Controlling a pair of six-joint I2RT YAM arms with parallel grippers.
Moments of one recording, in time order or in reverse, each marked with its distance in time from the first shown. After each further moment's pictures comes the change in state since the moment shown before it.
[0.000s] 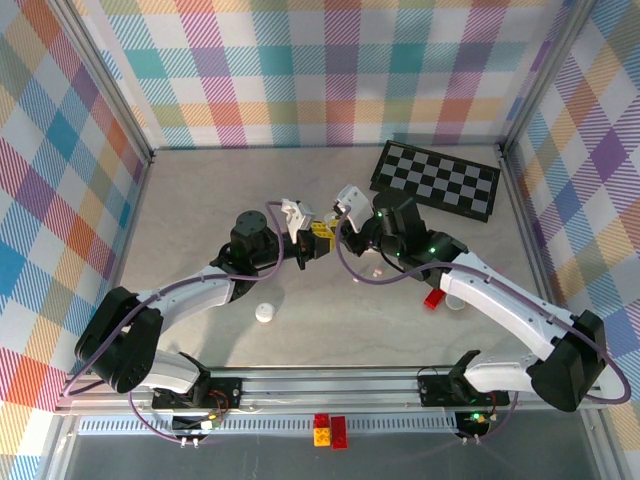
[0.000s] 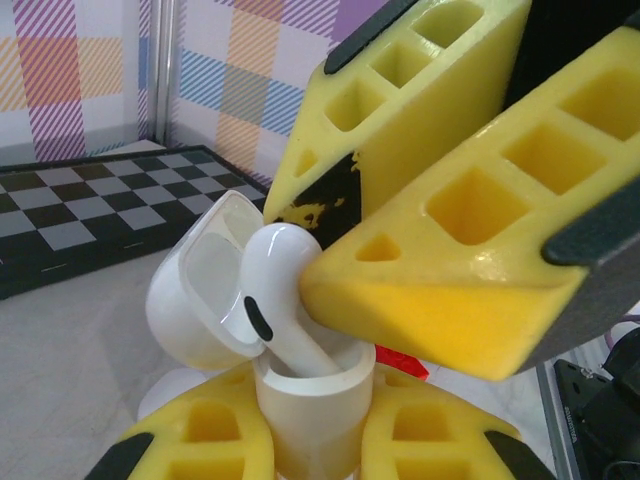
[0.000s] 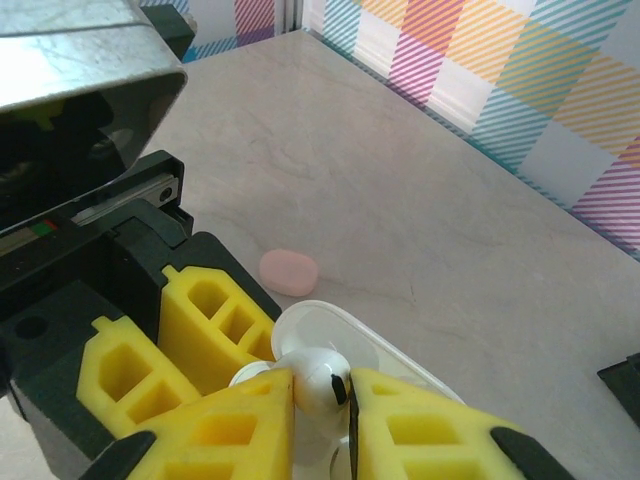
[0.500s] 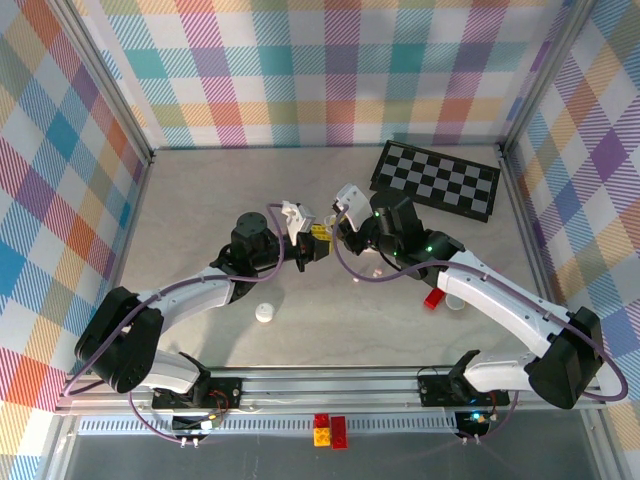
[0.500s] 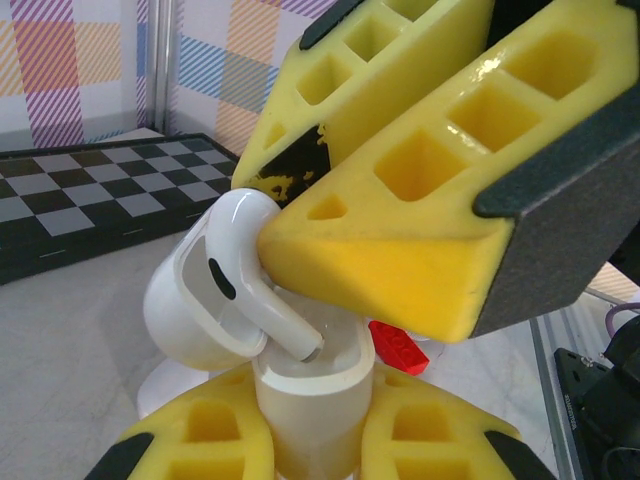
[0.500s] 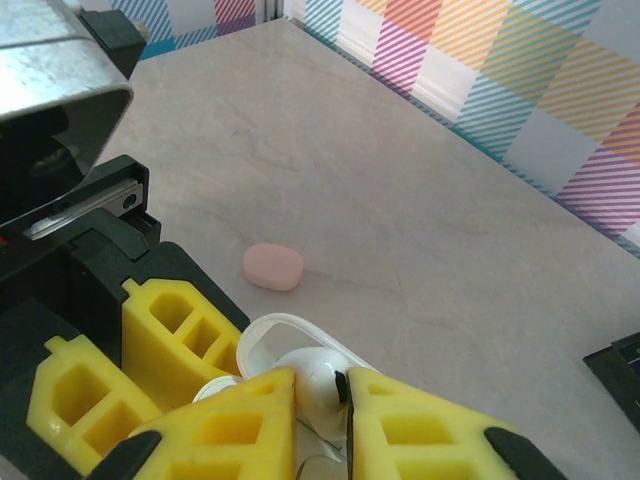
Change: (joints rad) left arm 0.001 -0.001 -0.013 -0.015 0.005 0.012; right arm 0.000 0.023 0.004 0.001 0.043 0.005
